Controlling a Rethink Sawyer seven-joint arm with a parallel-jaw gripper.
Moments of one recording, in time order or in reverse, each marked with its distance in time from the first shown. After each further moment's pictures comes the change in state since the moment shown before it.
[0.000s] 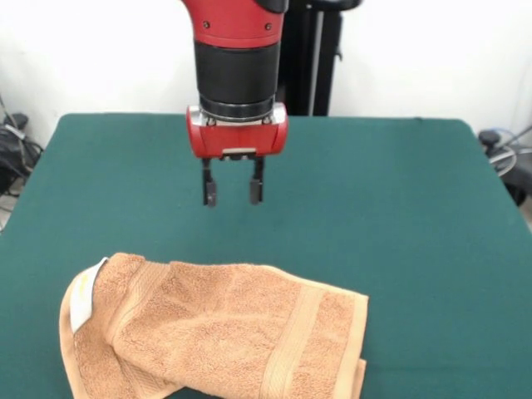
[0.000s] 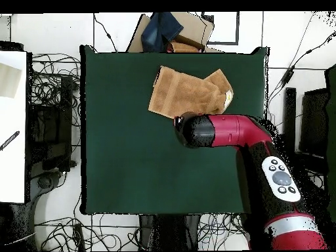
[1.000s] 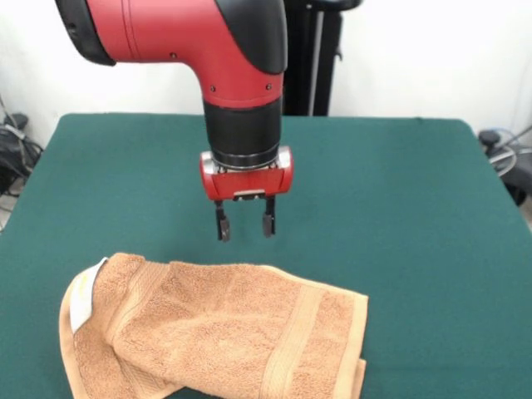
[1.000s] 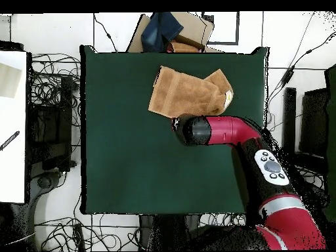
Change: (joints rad) arm -0.004 0.143 0.002 -0.050 -0.001 -0.051 0.000
